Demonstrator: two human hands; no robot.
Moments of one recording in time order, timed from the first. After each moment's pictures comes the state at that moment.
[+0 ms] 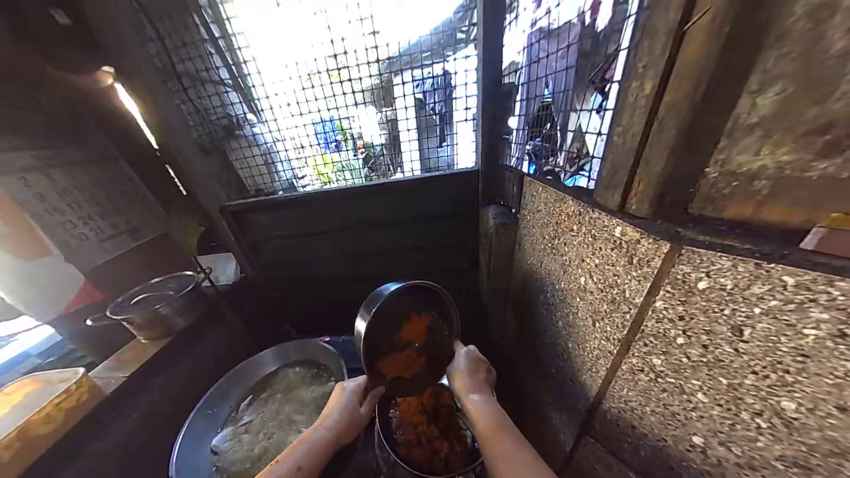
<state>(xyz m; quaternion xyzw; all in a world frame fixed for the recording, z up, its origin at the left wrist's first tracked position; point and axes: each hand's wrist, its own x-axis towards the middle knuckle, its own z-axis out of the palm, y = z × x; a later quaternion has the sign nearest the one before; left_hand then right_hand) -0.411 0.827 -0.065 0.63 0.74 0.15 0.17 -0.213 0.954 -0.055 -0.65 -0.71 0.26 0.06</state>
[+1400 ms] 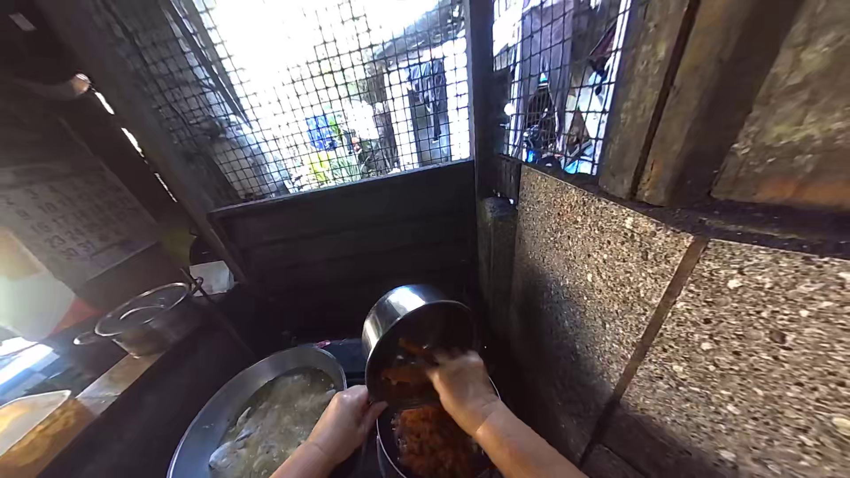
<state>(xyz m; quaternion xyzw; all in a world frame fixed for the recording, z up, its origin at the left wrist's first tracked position) -0.425 0.831 -0.097 0.73 0.64 0.24 0.04 -0.198 0.926 -0.036 -0.38 -0.92 0.04 0.08</state>
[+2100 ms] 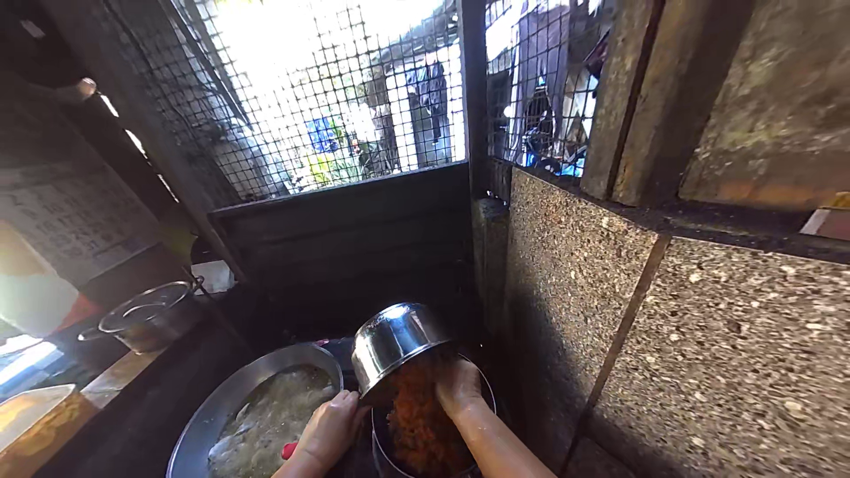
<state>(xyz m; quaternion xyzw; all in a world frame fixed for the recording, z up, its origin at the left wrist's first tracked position) -0.422 0.818 -0.106 0.65 0.76 0.04 0.03 -0.215 0.939 -0.074 -0.54 -0.82 0.16 -0.01</state>
